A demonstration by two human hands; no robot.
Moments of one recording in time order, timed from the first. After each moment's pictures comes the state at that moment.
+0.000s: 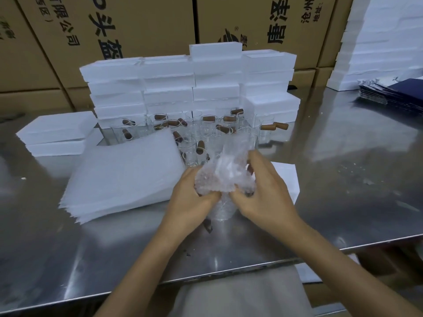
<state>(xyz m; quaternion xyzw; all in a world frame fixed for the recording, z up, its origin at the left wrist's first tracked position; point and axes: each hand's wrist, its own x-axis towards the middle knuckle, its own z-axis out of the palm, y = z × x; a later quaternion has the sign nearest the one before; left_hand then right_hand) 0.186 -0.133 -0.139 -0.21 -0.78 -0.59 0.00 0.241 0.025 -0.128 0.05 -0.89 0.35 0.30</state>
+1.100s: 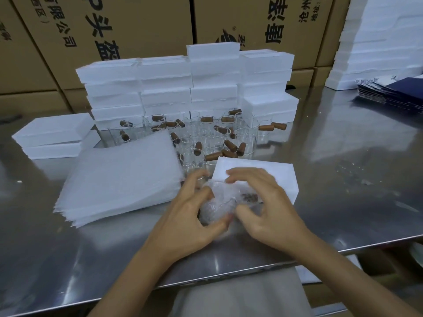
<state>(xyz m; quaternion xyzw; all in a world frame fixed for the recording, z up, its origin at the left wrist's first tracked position) 0.198 -0.153 -0.155 -0.39 -0.84 -0.37 0.11 0.259 0.036 -0.132 0.13 -0.88 0.38 0.27</state>
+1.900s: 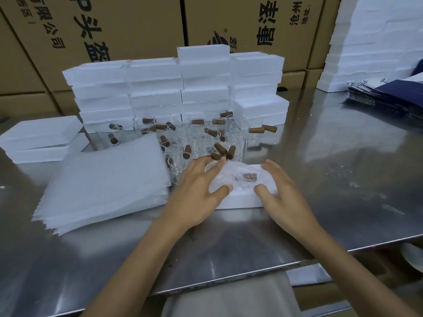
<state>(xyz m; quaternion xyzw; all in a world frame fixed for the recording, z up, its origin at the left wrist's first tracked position) 0.156 -0.097 -0.143 -0.33 -0.90 -0.28 0.06 0.244 0.101 -0.160 -0.09 -0.90 0.36 0.21</state>
